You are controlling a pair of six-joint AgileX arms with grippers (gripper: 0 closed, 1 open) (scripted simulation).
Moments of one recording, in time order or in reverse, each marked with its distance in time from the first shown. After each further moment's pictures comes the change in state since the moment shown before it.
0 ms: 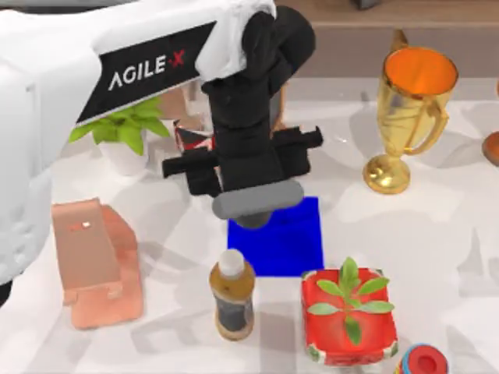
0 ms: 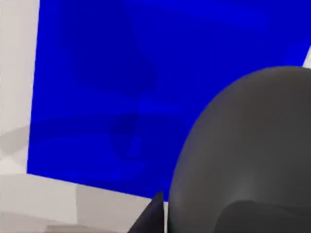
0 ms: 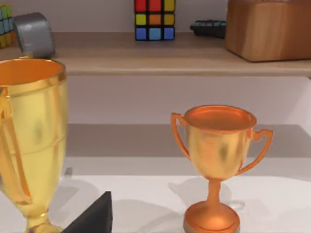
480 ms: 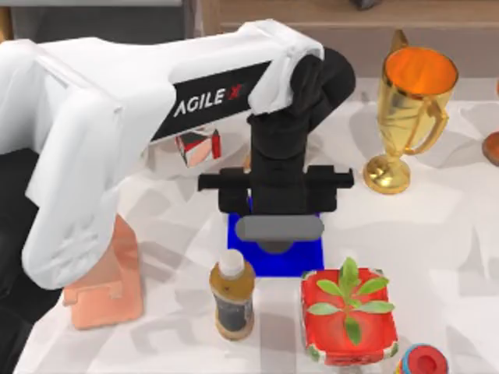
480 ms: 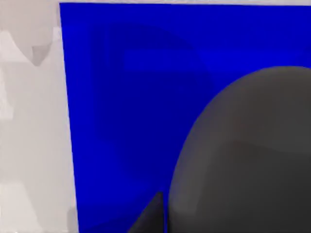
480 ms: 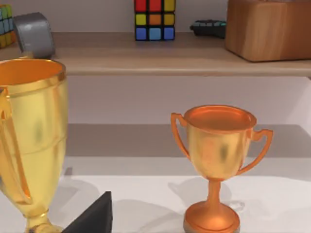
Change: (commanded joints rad) left arm -0.077 0.138 0.071 0.021 -0.020 0.124; right arm 0.000 0.000 0.000 0.000 0.000 0.000
